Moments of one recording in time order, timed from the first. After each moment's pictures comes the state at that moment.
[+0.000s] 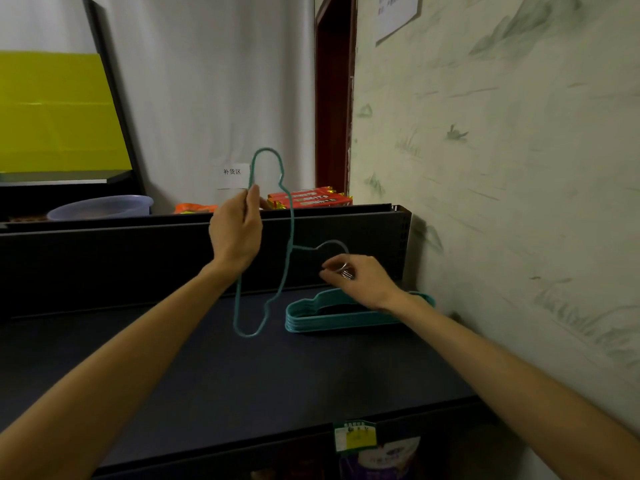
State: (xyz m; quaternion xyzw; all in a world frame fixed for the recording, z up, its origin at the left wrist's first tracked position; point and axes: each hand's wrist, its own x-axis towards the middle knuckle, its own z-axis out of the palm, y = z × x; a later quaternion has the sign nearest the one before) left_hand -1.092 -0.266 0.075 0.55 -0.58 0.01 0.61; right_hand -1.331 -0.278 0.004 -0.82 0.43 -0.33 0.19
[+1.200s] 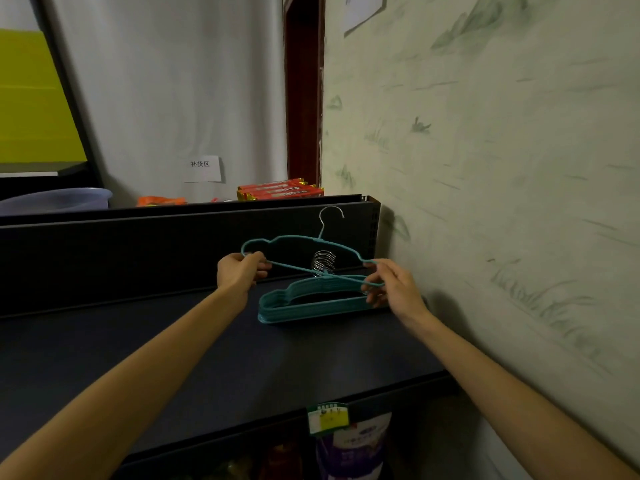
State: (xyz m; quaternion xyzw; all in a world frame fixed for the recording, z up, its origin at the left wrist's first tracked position) left_hand -1.125 -0.280 -0.010 0.60 -0.39 -0.41 0.57; right_hand -1.412 -0.246 -0.040 -0.58 0.48 -0.53 0.39
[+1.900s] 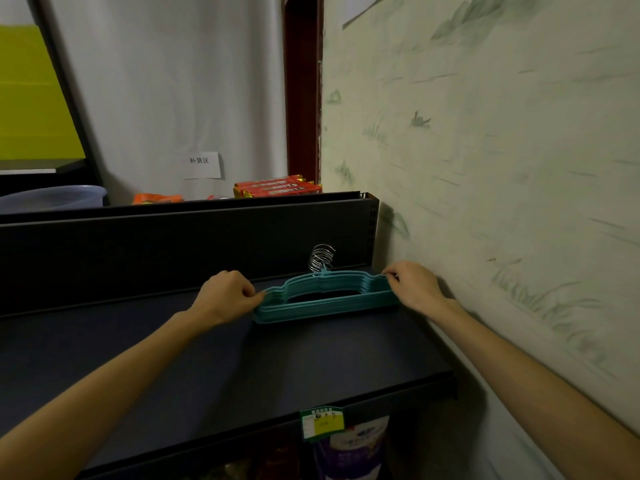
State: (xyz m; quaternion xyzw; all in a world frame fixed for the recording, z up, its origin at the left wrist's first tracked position) left_hand -1.082 -0.277 -0.043 0.59 -0.78 0.00 0.18; right_hand -1.464 -0.291 -0.041 -0.72 0.66 -0.19 0.00
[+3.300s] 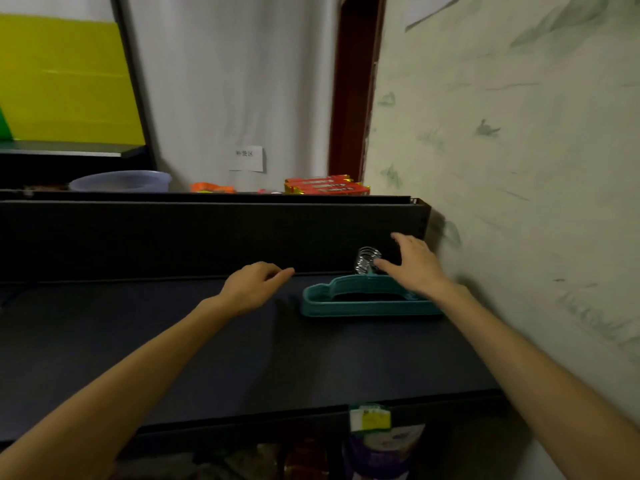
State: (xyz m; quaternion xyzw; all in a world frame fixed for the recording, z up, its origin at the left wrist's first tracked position) left_hand -1.039 -0.250 -0.031 0.64 -0.74 -0.12 0.20; right_hand -1.369 -0.294 0.013 -0.75 0.63 -0.21 0.05
